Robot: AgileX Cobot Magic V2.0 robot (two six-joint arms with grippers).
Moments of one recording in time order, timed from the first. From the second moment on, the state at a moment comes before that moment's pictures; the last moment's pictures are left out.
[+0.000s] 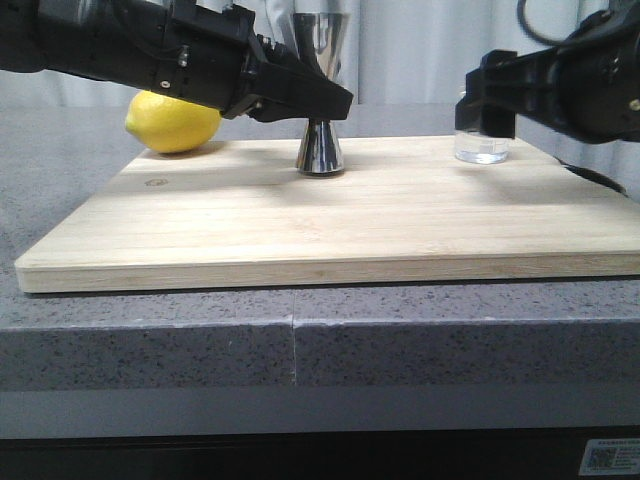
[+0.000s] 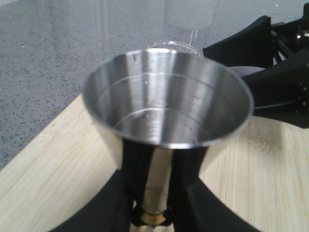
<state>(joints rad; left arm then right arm) -0.38 1.94 -1.31 -1.68 0.89 2.00 0.30 1.51 -0.64 0.18 -0.52 -0.07</state>
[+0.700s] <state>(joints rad) -0.38 1.94 -1.31 -1.68 0.89 2.00 0.30 1.73 -0.75 0.12 -0.73 -0.01</state>
